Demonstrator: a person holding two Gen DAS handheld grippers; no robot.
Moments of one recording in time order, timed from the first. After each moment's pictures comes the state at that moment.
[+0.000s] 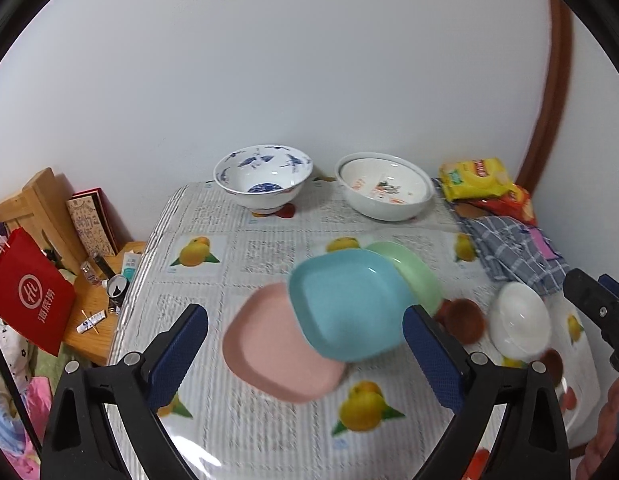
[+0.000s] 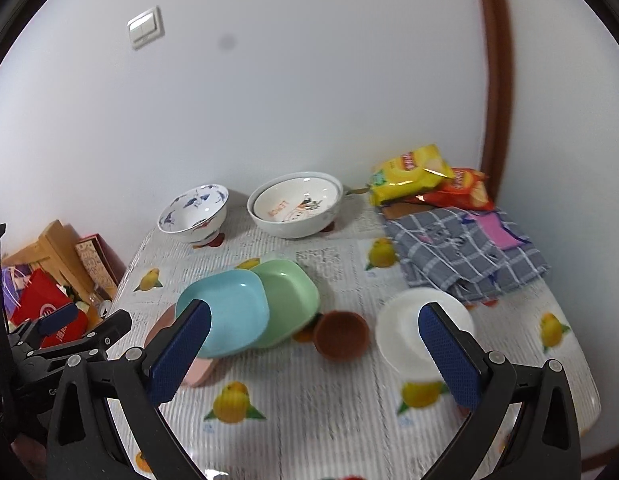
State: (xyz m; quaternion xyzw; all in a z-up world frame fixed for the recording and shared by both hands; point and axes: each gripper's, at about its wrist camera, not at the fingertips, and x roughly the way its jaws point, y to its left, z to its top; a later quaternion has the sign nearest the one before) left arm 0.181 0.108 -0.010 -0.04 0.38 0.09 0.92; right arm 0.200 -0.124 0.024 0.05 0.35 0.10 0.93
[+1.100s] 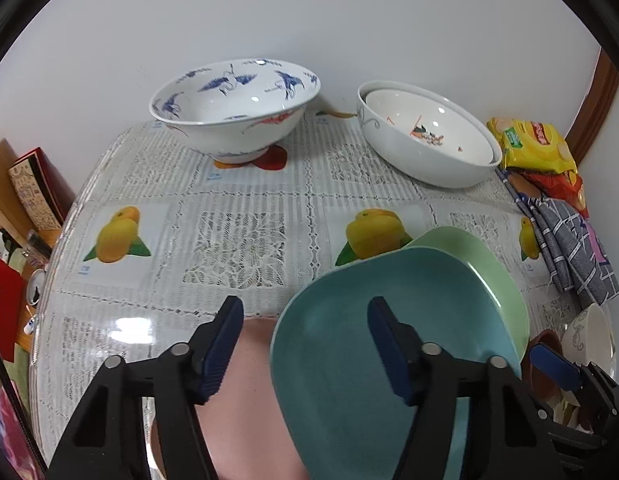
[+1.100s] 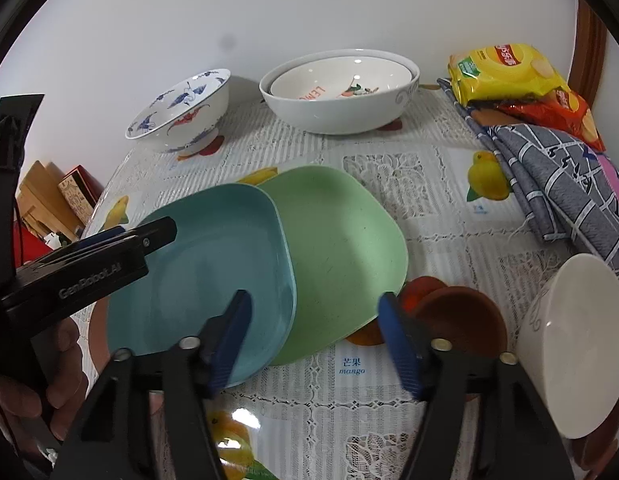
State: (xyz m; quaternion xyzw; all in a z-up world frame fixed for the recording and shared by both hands) left arm 0.318 0.142 -0.130 -0.06 0.47 0.06 0.88; right arm 0.303 -0.047 -0.121 0.03 0.48 0.15 0.86
